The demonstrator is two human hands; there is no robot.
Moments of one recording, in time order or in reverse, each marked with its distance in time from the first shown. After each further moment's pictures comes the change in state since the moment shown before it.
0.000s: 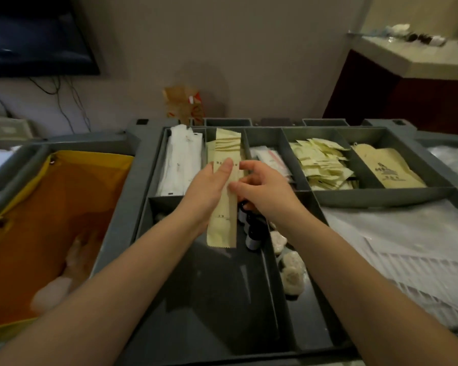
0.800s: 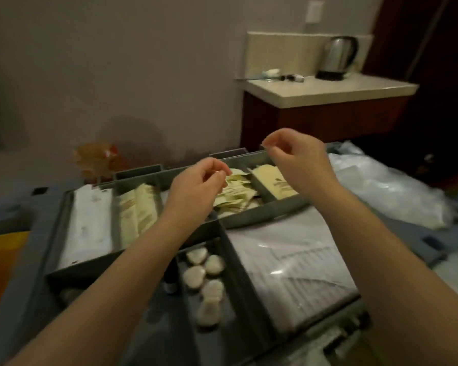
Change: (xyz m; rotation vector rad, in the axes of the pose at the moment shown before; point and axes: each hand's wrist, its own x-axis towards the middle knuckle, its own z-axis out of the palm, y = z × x) left_hand -0.018 0.080 0.124 0.358 -0.220 0.452; right_hand -0.069 -0.026 -0.192 -0.520 0.686 -0.232
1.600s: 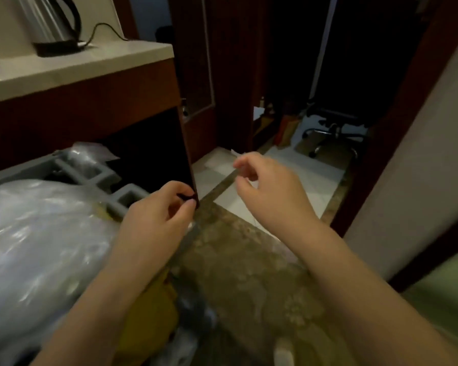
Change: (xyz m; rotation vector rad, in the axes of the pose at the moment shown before) left_hand 0.044 0.199 0.666 0.280 -0.406 0.244; right_hand -0.068 0.541 -0.429 -0.231 0.175 0.321
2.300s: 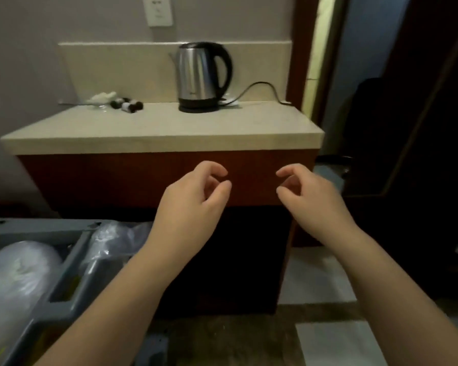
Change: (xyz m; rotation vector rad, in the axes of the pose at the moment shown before) left_hand 0.491 -0.051 0.019 0.184 0.664 -0.400; right_hand 0.597 0.097 0.140 0.280 -0.467 -0.490
